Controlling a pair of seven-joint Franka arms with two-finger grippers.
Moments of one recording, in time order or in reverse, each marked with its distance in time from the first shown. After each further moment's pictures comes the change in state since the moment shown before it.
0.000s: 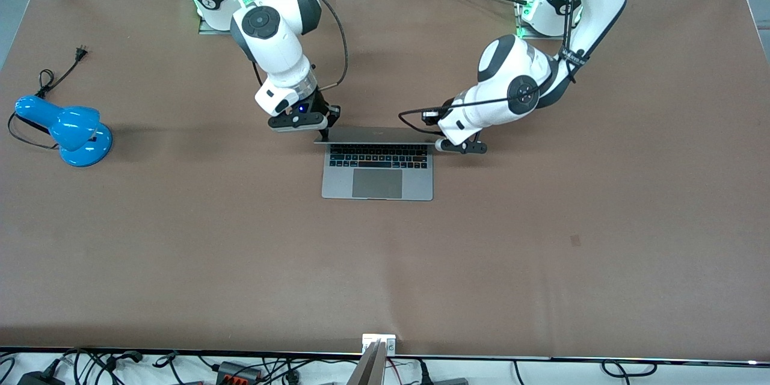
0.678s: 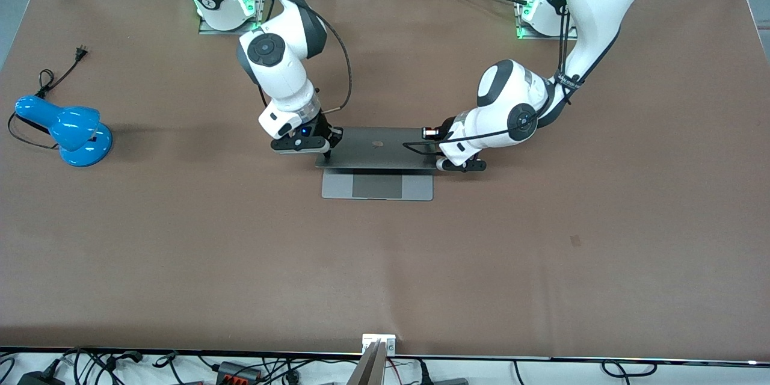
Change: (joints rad) left arm -0.050 0.121 0.070 0.090 0.017 0.005 0.000; right arm -0.029 0.137 -0.002 0.131 -0.001 0.011 0.000
